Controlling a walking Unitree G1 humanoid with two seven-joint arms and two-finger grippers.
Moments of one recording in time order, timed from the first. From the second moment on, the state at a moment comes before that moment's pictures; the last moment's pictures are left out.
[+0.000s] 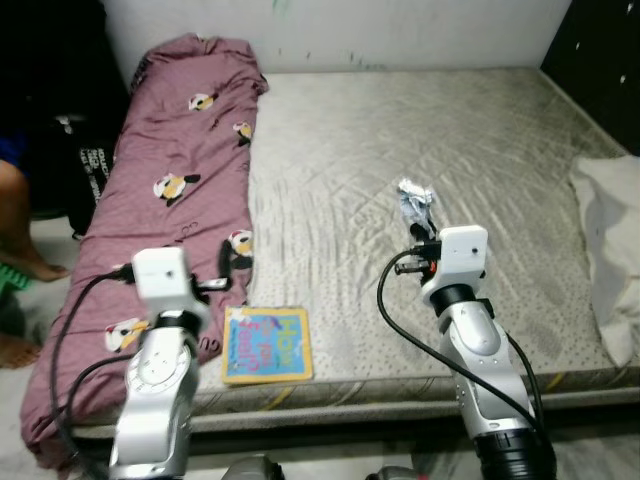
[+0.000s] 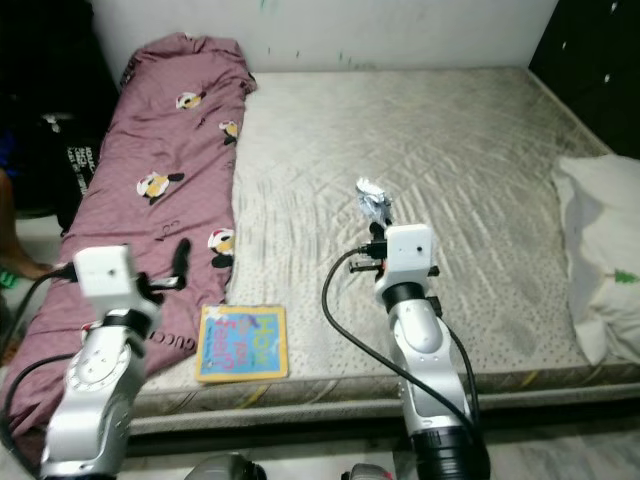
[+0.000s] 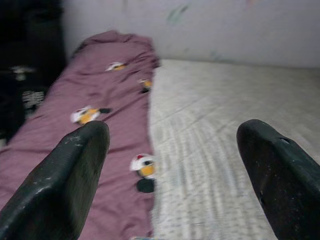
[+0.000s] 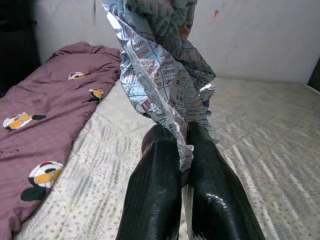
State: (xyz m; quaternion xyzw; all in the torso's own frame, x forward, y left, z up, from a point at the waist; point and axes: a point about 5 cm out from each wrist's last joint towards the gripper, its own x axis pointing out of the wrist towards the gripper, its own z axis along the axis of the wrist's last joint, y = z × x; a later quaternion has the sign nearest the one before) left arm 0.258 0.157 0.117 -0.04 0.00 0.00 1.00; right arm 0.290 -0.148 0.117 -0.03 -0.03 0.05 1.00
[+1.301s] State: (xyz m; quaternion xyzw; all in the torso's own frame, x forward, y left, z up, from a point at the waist) left arm 0.265 0.164 0.123 -0.04 -0.01 0.01 1.00; right arm 0.304 -0.135 0.129 -0.02 -0.05 0.06 1.00
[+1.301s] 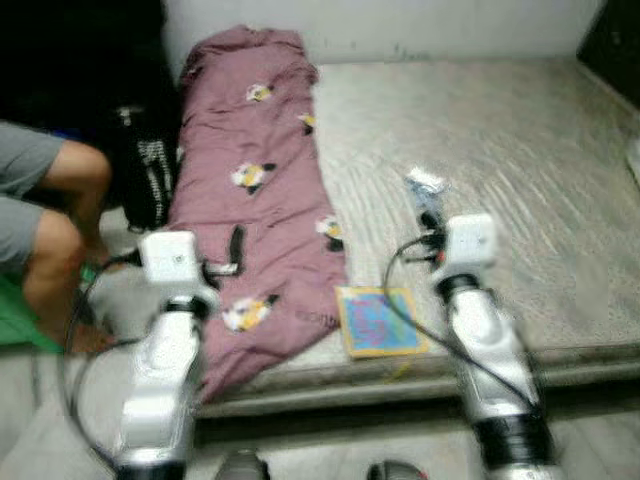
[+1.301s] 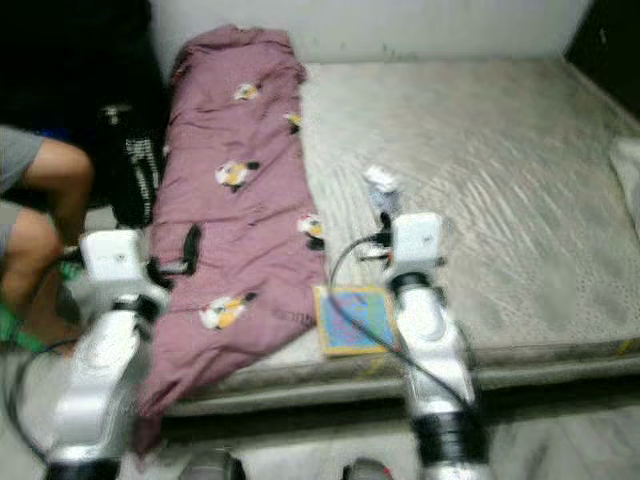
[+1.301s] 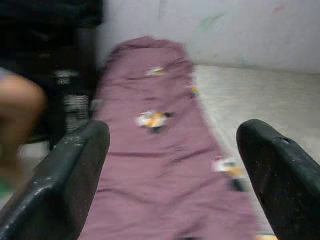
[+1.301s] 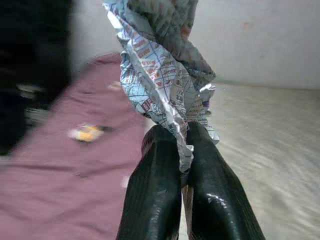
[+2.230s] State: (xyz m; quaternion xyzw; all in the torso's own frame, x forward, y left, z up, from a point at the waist) left arm 0.265 0.162 0.129 -0.04 -0.03 0.01 1.00; right arm 0.303 -0.132 0.128 -0.04 -0.06 0.08 0.99
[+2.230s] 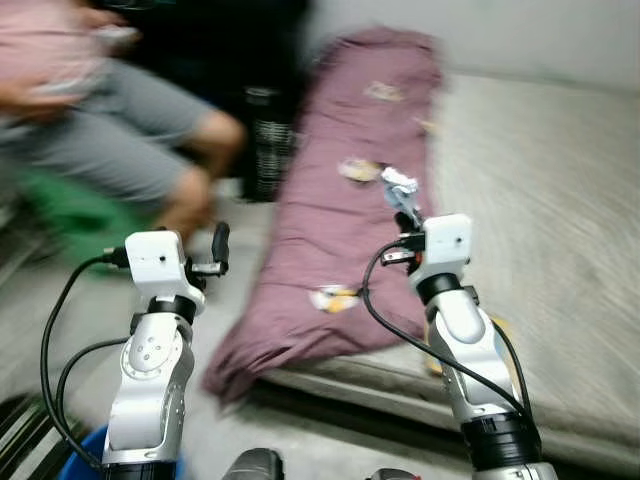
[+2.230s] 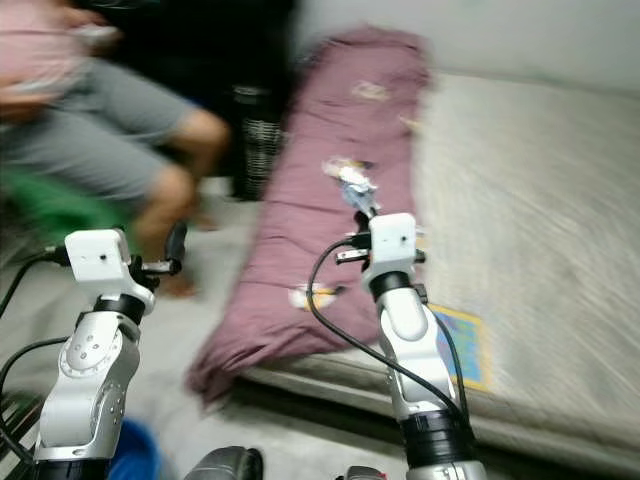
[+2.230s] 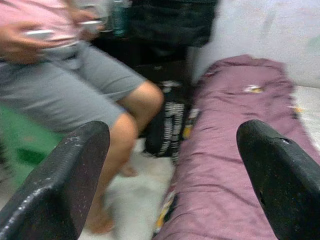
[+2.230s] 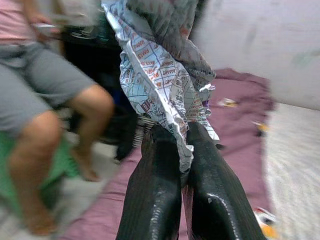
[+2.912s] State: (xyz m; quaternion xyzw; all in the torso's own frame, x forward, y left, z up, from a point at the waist) left arm 0.266 0.164 0.124 -0.03 -0.02 0.02 1.00; right arm 0.304 -0.133 0.129 -0.04 -0.06 0.08 0.99
